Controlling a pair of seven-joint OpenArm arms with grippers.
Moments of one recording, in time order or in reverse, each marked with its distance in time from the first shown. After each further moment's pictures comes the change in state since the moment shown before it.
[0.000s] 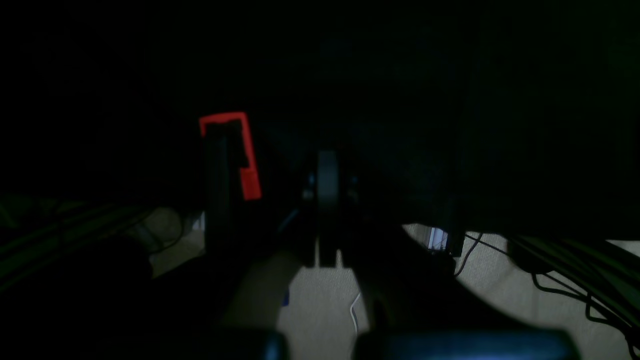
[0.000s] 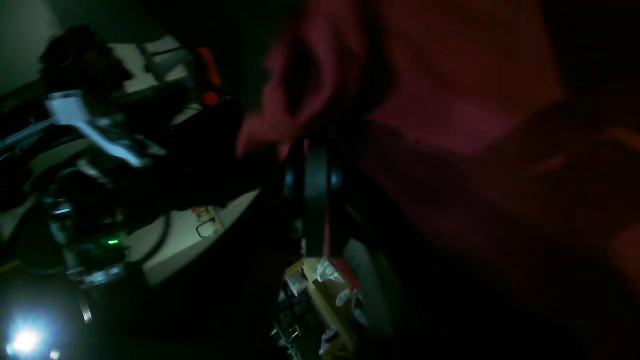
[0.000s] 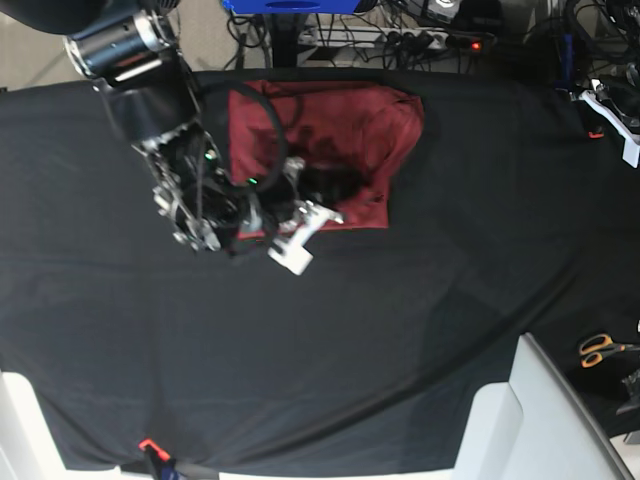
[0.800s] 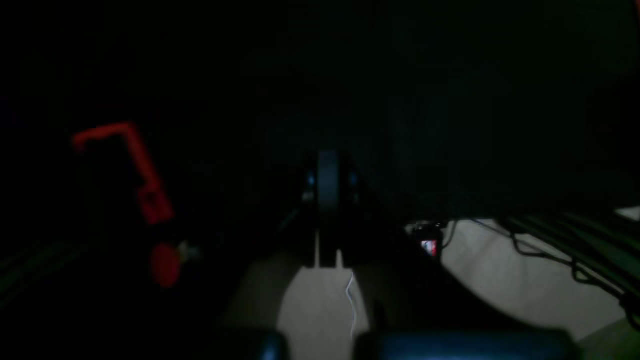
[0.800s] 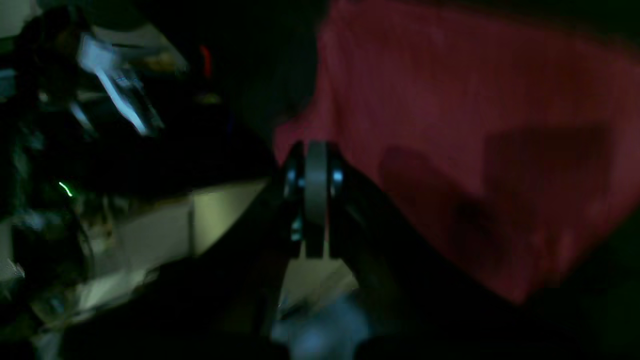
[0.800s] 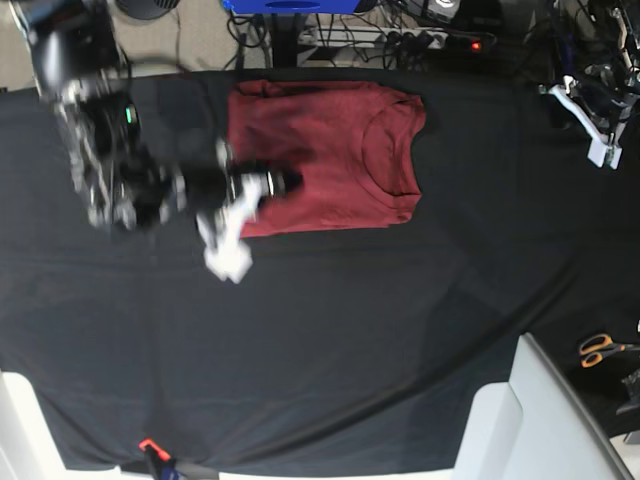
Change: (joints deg) left arm 0.3 0.6 8.5 0.3 0.2 -0.2 0.0; right arm -14.2 15.4 0.2 33.6 -0.2 0.0 -3.2
